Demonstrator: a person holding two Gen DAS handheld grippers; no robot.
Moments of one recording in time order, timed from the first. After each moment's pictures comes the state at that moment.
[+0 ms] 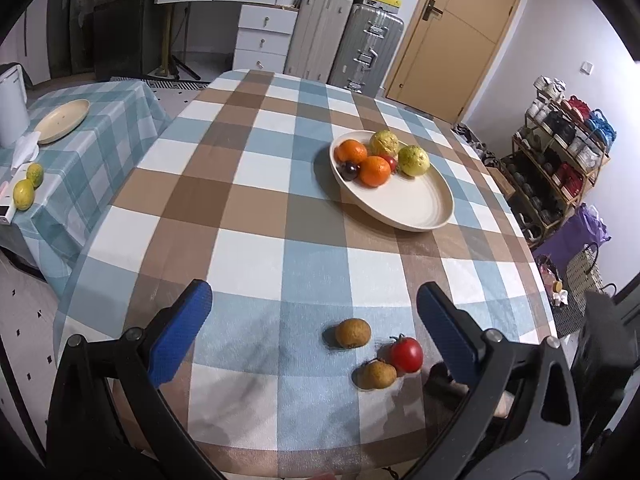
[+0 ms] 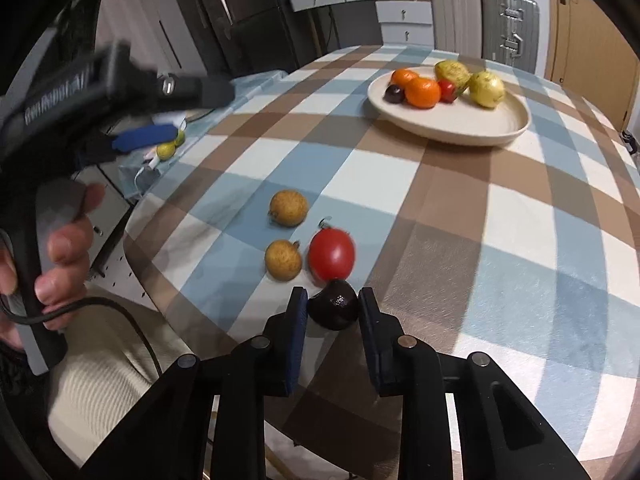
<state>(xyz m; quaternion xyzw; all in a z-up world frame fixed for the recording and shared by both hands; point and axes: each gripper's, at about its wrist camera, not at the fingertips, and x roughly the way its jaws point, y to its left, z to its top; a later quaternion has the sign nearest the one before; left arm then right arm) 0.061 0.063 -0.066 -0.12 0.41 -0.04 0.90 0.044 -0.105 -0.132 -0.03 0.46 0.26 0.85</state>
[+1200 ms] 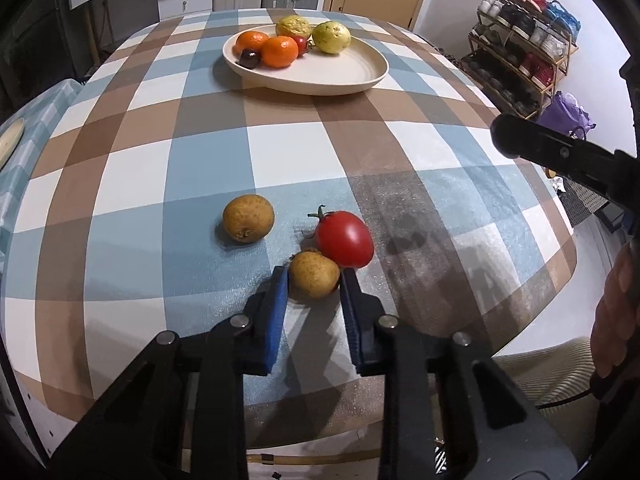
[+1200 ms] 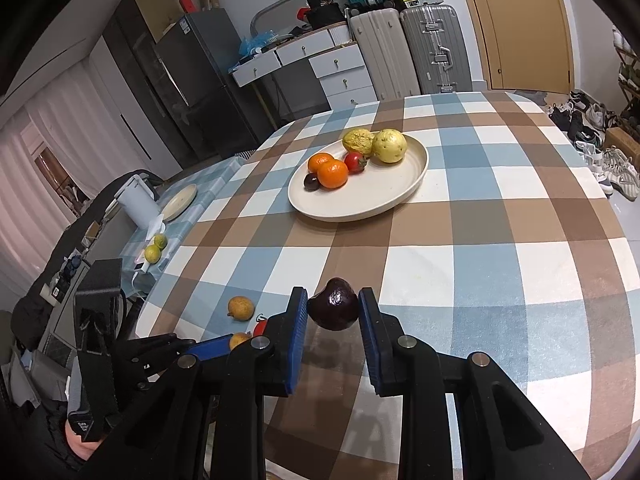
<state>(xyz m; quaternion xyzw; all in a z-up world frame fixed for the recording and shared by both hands) 0.040 -0.025 -0.136 0.00 0.50 -0.13 0.86 0.064 -0.185 -0.082 0.10 0.39 0.20 0.89</state>
